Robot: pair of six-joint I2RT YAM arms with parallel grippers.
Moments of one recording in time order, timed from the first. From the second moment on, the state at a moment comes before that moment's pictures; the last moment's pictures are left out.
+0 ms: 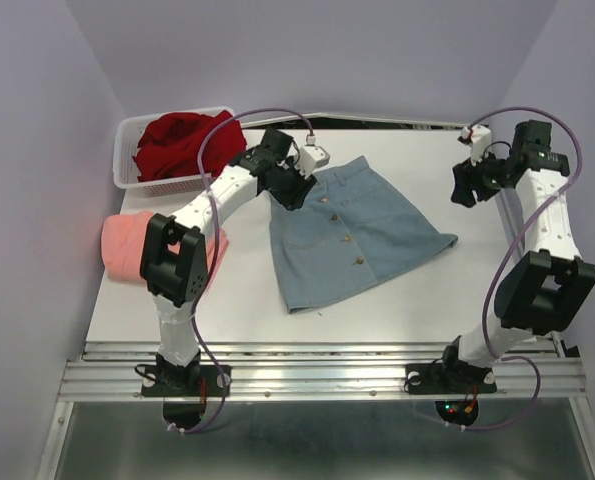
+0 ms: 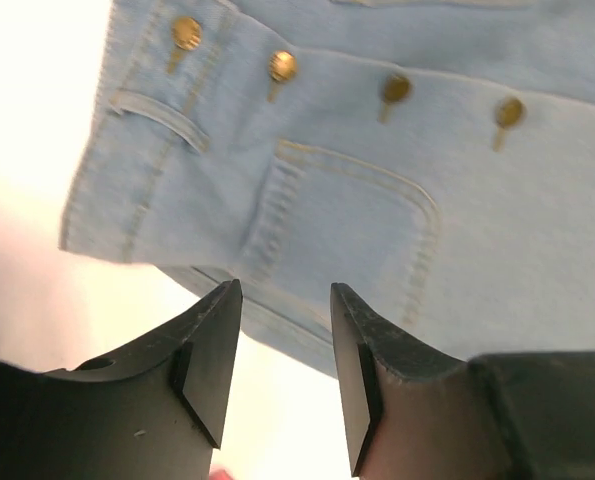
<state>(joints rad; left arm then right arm) -0.49 2.00 1.77 -0.68 0.27 0.37 -0.29 1.57 1.50 -0.95 -0.51 -0.78</state>
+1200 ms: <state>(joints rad) -0.39 2.45 2.22 -0.76 0.12 0.37 0.07 1.80 1.26 -0.94 -0.49 -0.70</state>
